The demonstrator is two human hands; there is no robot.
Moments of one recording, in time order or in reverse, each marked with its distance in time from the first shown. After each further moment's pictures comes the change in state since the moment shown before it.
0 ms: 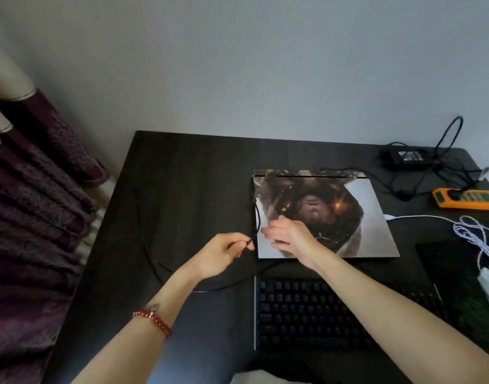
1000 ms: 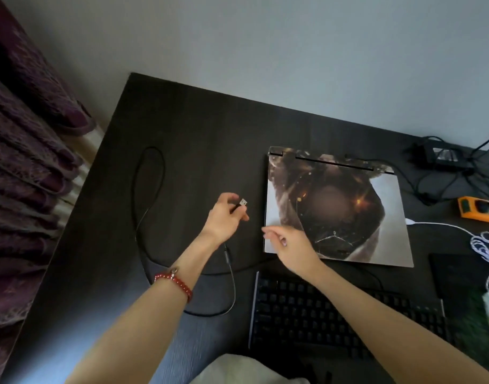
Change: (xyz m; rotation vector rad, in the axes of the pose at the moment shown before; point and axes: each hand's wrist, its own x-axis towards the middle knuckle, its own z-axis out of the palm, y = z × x) left_hand 0.071 -0.054 0.000 -0.300 0.353 -0.399; right_hand 0.027 0.035 0.016 -0.911 0.029 -0.449
